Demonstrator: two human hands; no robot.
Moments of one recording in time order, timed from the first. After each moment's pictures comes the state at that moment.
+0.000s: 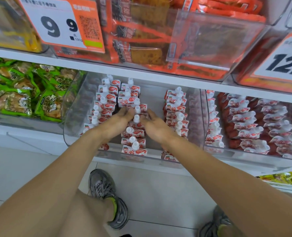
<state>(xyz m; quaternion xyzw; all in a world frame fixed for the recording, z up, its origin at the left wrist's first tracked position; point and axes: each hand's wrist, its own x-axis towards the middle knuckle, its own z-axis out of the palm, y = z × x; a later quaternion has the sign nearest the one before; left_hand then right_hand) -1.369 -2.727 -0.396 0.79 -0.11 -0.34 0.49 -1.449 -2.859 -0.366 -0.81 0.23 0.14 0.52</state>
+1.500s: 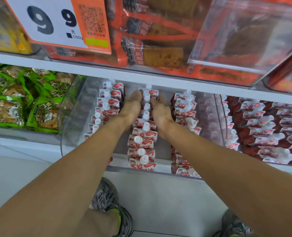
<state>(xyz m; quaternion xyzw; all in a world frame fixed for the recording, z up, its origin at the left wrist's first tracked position) -1.315 -2.783 -0.410 0.72 -0.02 -0.30 0.62 -1.370 -2.871 -0.410 -0.65 0.32 -0.04 0.69</state>
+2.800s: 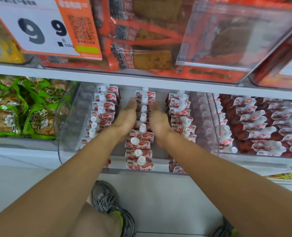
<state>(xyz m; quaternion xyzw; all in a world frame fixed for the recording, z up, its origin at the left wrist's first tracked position) -1.344 -2.777 -0.398 0.74 -0.03 -0.30 0.60 -1.387 -2.860 -0.418 -0.64 0.38 -0.02 0.67</state>
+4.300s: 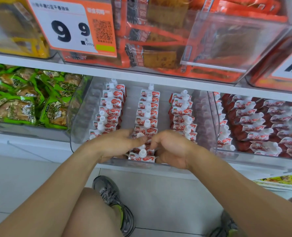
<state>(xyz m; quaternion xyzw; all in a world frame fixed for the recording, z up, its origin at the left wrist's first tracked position) -1.395 -2.697 -0.363 0.76 -0.18 -0.48 0.41 -1.476 -2.854 -0.358 -0.55 0.30 0.26 0.74</state>
